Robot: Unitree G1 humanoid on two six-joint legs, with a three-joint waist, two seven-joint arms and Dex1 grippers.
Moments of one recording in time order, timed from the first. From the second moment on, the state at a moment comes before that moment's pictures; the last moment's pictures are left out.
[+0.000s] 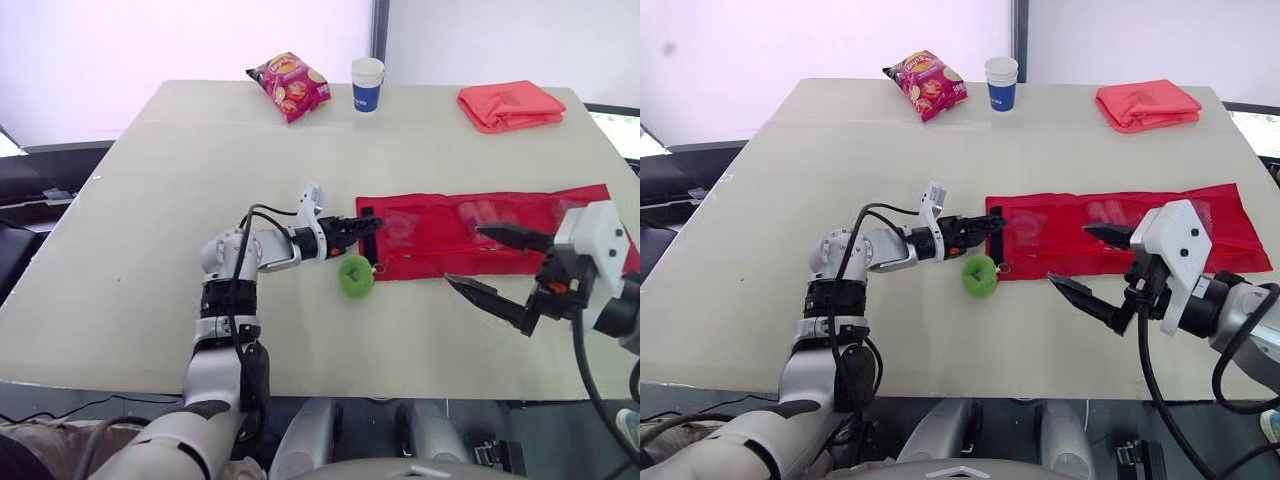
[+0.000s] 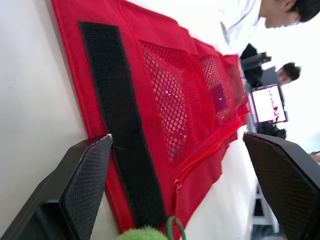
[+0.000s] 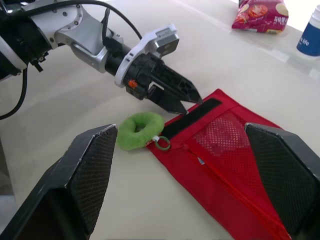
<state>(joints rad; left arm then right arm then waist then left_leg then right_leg) -0.78 0.17 0.31 0.37 -0.81 1.28 -0.36 -0.01 -0.94 -0.46 -0.92 1.10 0.89 0.42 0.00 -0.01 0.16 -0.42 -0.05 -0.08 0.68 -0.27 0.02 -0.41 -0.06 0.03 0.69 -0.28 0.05</state>
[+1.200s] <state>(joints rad) -0.78 0.11 0.20 0.48 -0.74 1.20 -0.54 -0.08 -0.96 -0.34 -0.90 1.13 0.88 0.34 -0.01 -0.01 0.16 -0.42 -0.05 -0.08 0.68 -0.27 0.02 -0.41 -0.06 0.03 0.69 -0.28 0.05</state>
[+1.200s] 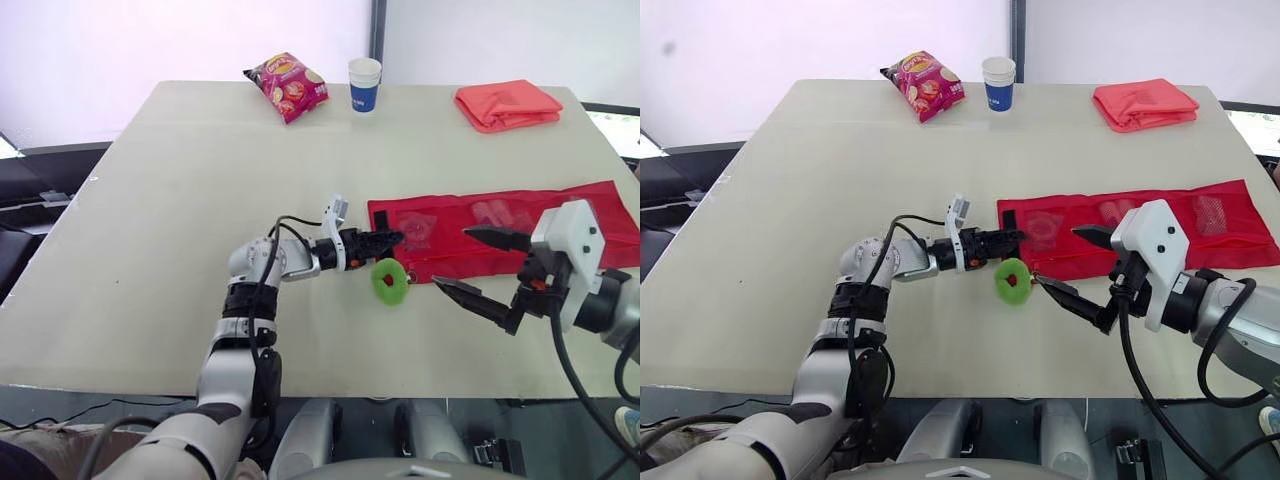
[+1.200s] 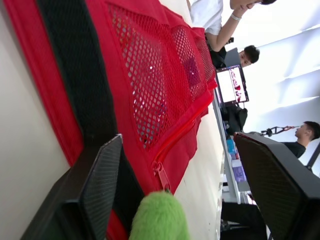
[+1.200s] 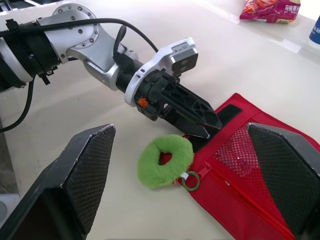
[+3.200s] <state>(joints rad) -1.09 -0.03 0.50 0.82 -0.67 1.21 -0.20 0.31 -1.02 -0.85 -0.95 1.18 0.87 0.49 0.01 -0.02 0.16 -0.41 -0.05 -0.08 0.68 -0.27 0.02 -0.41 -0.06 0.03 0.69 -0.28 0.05</state>
